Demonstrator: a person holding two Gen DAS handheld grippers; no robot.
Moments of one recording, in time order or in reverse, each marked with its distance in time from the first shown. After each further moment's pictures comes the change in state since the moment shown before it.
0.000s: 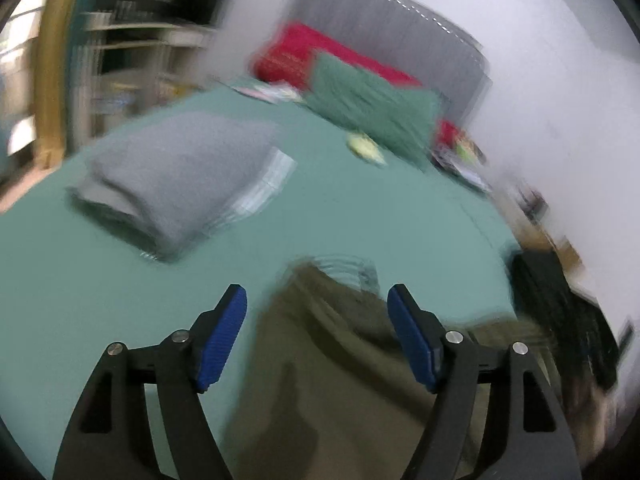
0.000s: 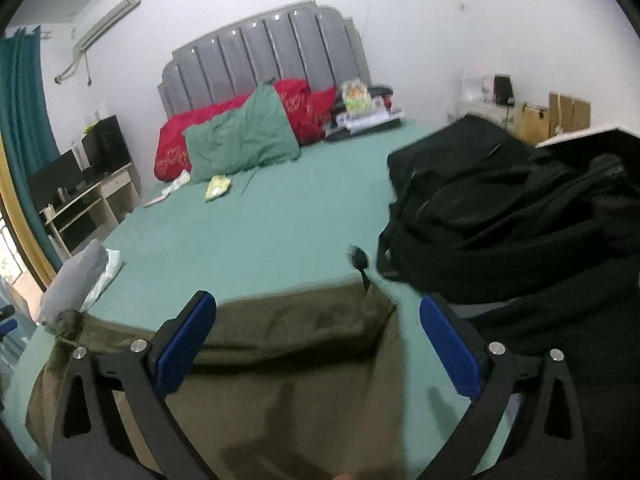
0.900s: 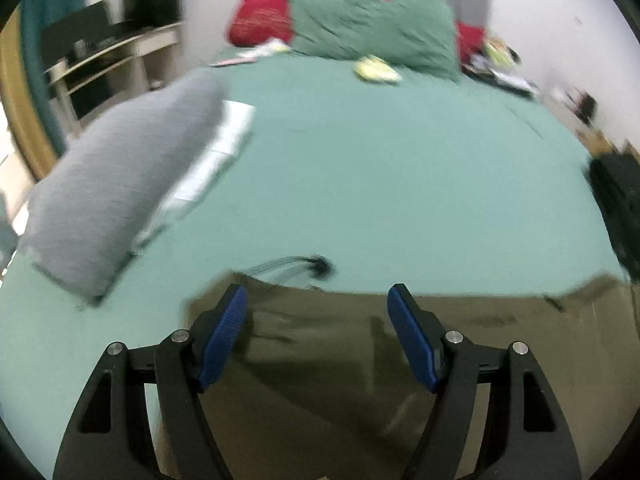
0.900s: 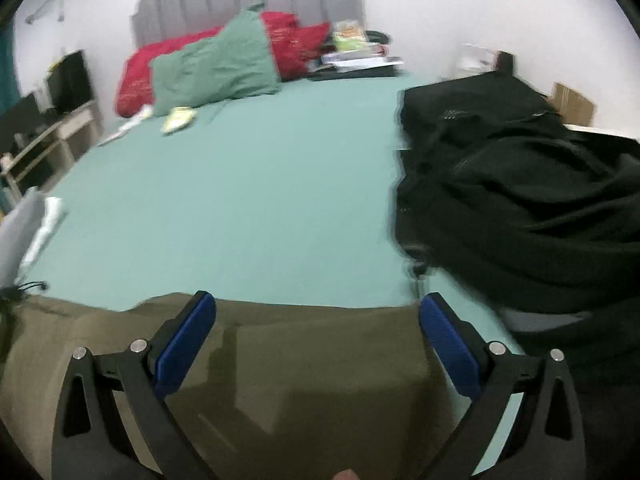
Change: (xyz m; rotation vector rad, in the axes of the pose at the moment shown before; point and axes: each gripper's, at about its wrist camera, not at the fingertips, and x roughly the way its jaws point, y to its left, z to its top) left arm 0.156 -0.048 0.015 0.160 0.092 0.320; right arm 0.123 0.015 -0.005 -0.067 0.239 -0.164
